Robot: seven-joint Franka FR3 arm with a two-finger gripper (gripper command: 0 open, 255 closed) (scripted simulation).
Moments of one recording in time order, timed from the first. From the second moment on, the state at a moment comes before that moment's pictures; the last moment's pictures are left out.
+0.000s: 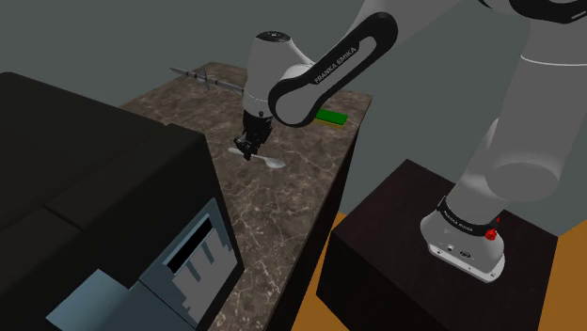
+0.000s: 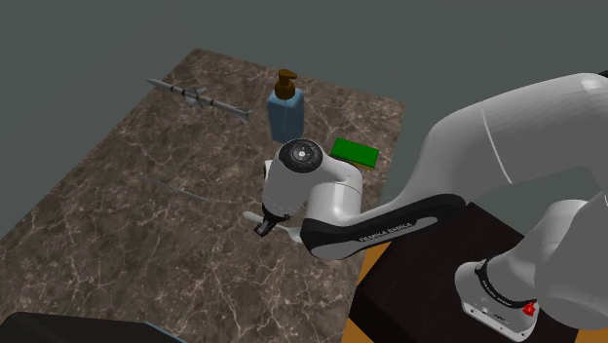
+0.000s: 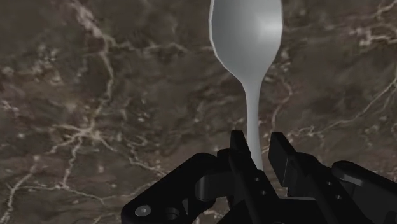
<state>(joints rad) 0.23 0.21 0.31 -2.15 -0.06 2.60 0.42</state>
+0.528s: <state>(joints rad) 0.22 0.19 0.32 -2.14 -0.05 2.58 0.41</state>
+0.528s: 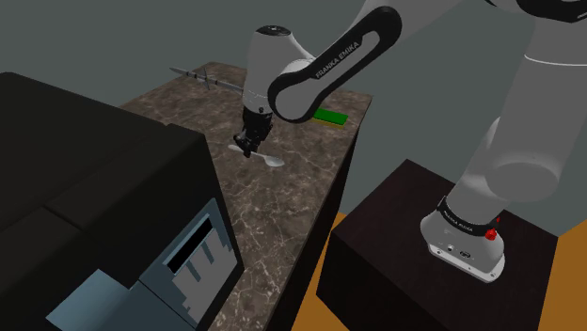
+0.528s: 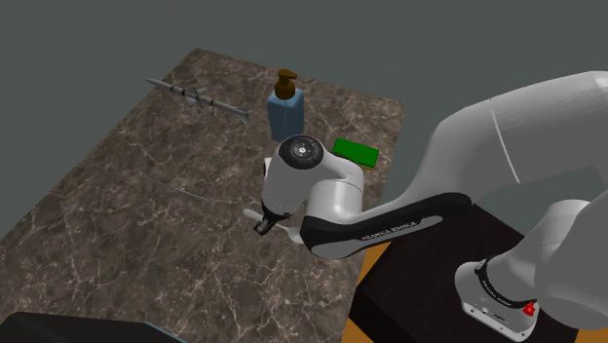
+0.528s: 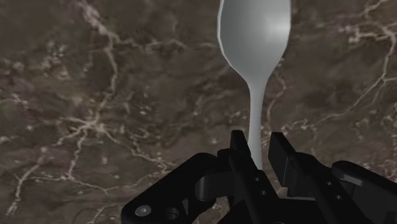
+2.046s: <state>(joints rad) 0.21 0.04 0.33 -1.99 0.02 2.29 0.36</state>
